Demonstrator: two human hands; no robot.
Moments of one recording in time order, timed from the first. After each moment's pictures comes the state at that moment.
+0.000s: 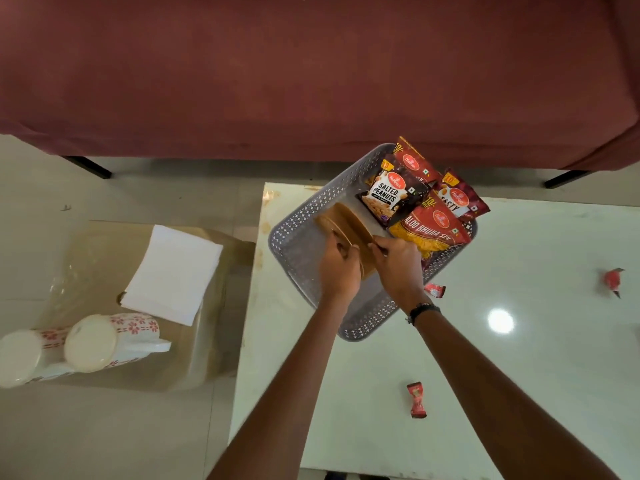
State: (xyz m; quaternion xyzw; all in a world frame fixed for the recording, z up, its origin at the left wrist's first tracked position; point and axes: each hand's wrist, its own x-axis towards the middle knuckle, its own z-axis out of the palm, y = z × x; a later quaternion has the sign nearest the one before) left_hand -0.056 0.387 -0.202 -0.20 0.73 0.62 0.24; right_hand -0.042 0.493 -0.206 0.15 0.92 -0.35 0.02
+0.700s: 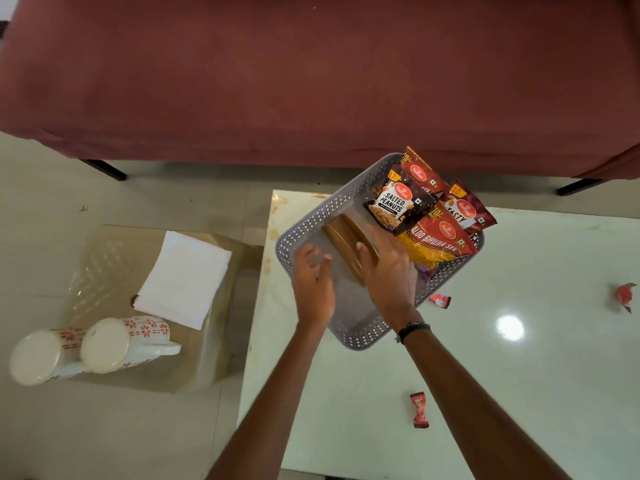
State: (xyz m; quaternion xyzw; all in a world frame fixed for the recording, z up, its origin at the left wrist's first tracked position) left_hand -0.047 0.349 -0.182 -0.22 0.75 0.61 0.12; right_hand -0.046 0.466 -0.197 0.13 0.94 -0.31 -0.07
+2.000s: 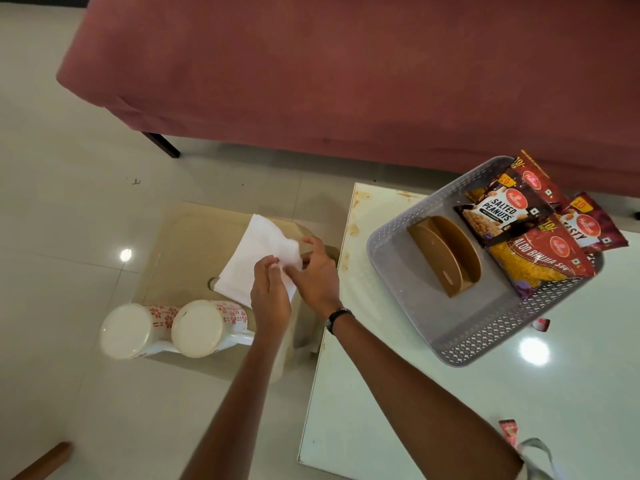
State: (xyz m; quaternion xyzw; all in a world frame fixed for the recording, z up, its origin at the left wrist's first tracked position) left_hand -0.064 0.146 -0.209 -0.34 0.76 0.55 0.03; right_hand -0.090 0.217 -0.230 0.15 0.81 -0.55 0.14
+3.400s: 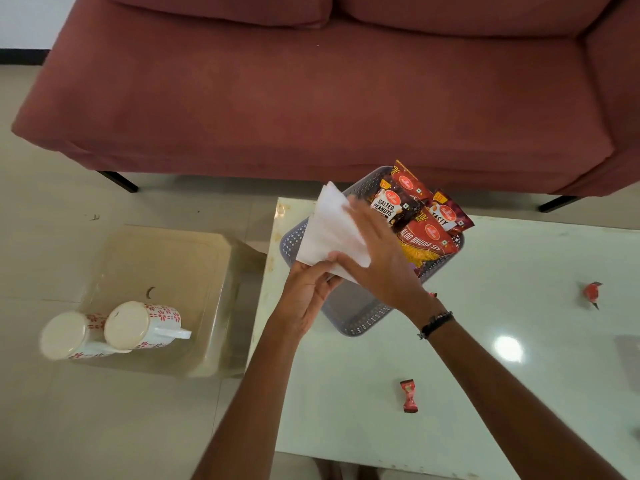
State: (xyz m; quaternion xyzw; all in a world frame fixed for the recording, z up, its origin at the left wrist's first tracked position) left_hand -0.027 0.321 -0.121 -0.15 0.40 0.87 0.27; right_hand -0.032 0.470 -0.116 -0.09 0.92 -0.37 -0.08
